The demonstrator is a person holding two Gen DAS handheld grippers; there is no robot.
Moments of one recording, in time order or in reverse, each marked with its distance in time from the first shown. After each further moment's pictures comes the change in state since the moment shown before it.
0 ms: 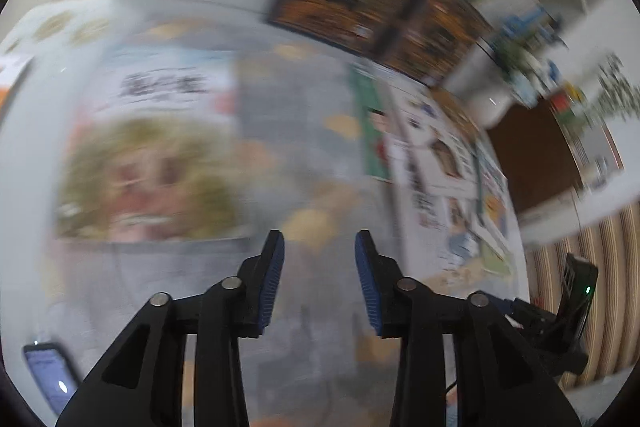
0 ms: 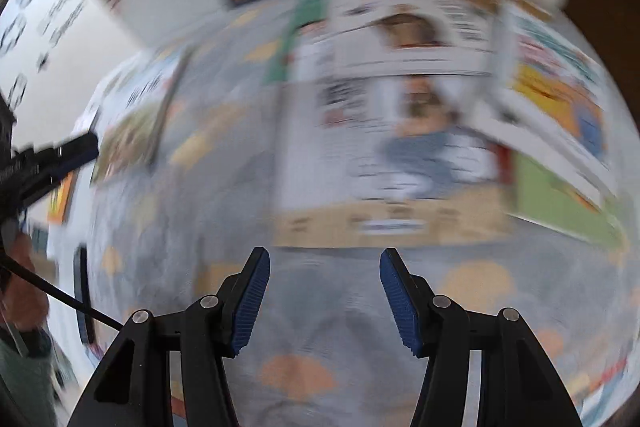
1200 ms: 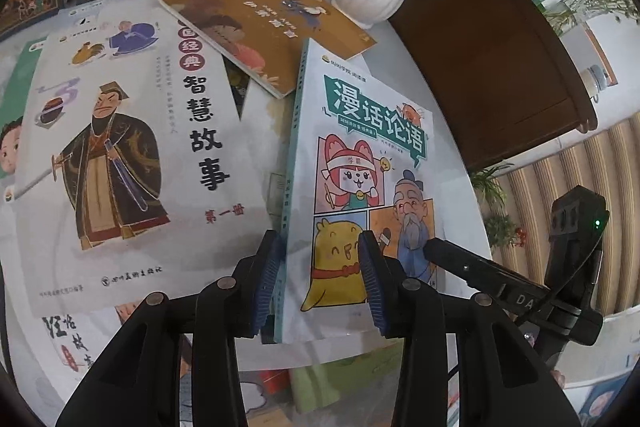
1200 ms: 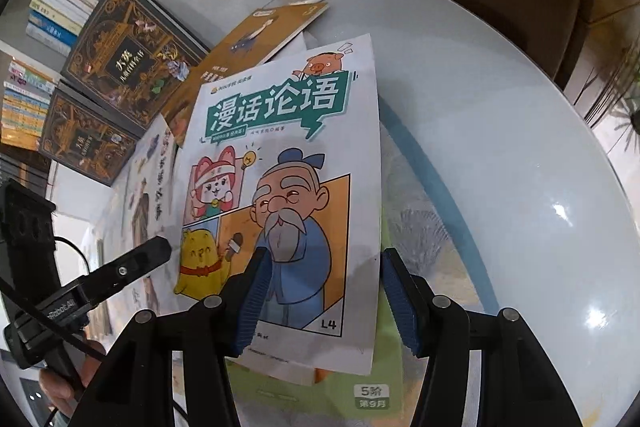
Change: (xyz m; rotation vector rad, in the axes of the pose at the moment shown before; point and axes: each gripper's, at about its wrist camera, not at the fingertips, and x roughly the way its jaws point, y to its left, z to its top) left arm 0.231 -0.272 0.034 0.199 0.262 -0.120; right arm -0.002 -0.287 0.081 0.404 -0.068 0.085
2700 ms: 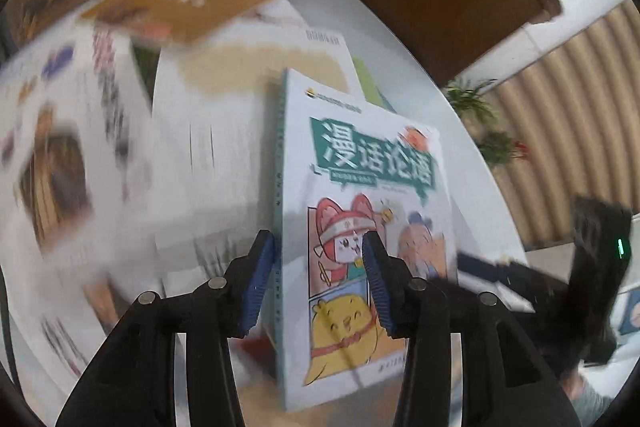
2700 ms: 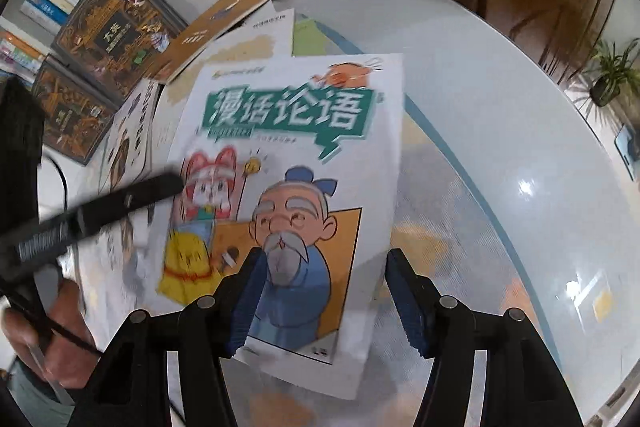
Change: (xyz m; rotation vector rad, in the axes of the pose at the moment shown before) left arm 0.005 -0.026 -0.034 0.261 0.156 -0.028; right arm -0.043 0.008 -0.095 0.058 0.004 -0.132
